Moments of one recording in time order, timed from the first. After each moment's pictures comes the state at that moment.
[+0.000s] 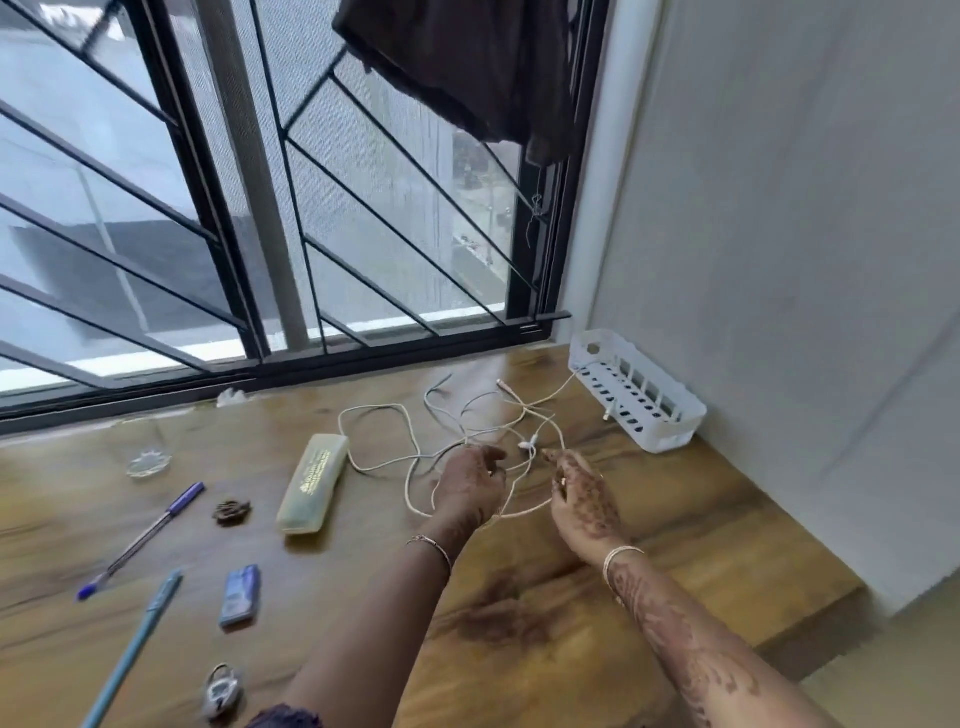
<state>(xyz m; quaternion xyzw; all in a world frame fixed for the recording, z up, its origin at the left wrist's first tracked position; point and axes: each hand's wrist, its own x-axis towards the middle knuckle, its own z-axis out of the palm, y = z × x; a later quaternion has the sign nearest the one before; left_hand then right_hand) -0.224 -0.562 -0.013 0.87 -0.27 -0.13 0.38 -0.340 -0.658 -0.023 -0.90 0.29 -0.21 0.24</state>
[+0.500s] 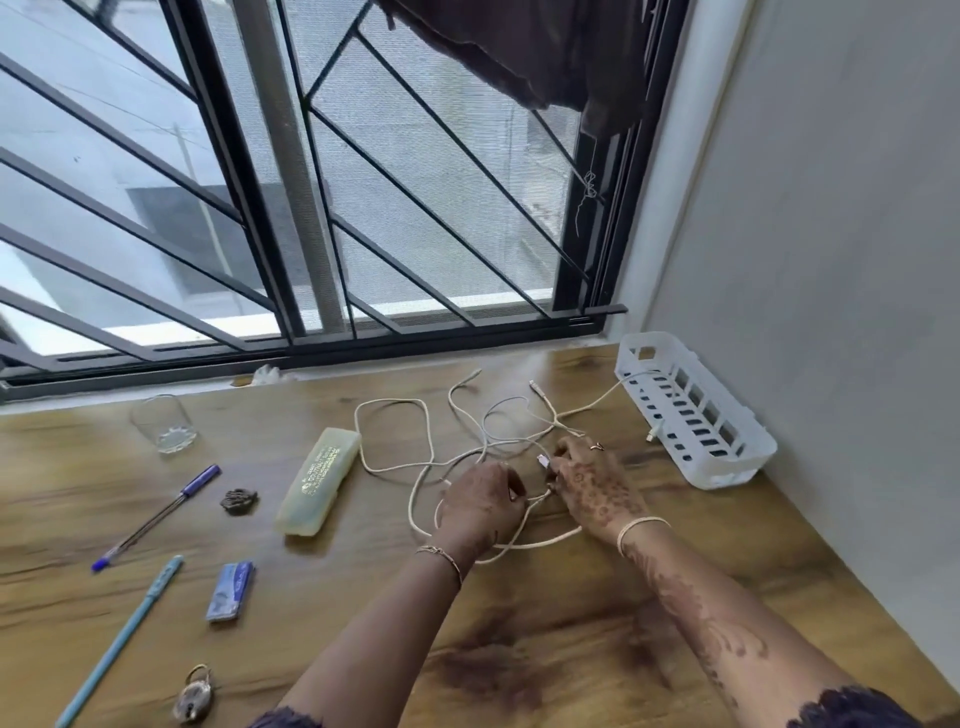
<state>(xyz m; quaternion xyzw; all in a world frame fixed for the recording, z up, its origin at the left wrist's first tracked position) -0.206 -0.589 -0.029 0.93 -0.28 -0.12 0.22 -0.282 -0.728 -0.023 -0.99 0.12 -0.10 0.04</state>
